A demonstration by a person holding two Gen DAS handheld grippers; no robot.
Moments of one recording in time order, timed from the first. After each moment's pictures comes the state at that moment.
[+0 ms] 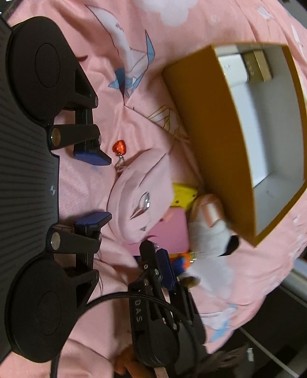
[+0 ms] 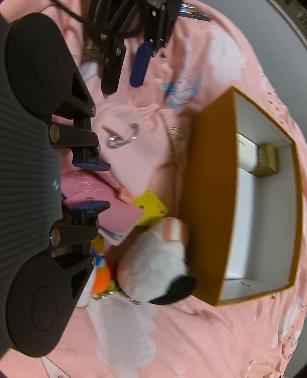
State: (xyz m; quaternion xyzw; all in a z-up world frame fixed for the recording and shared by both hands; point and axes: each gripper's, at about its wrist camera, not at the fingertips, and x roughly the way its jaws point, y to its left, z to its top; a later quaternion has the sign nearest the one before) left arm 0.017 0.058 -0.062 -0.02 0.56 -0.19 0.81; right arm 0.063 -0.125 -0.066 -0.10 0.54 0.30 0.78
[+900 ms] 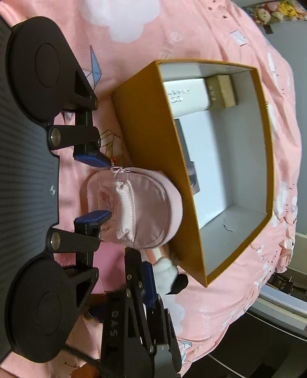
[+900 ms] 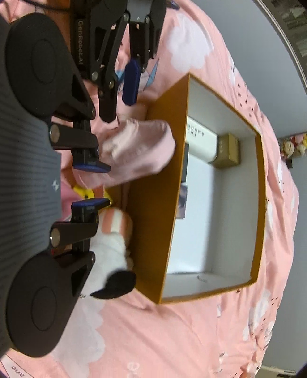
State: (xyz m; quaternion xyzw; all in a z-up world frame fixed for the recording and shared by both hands) left arm 0.058 0.058 -0.065 -0.04 0.48 -0.11 0.87; right arm 0.096 -0.105 -0.056 -0.09 0.46 0.28 0.84
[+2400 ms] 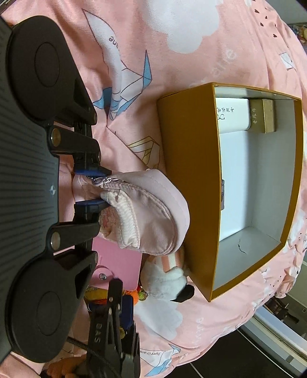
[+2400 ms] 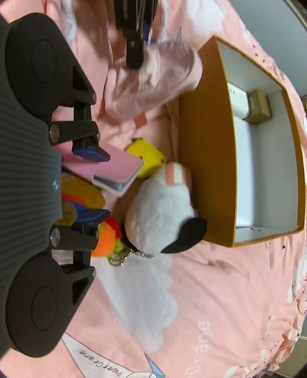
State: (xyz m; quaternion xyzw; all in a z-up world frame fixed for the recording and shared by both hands) left arm 0.043 0.078 -0.068 -0.12 0.54 -0.08 0.83; right arm 0.078 -0.138 -0.074 -0.08 0.54 0.18 0.82
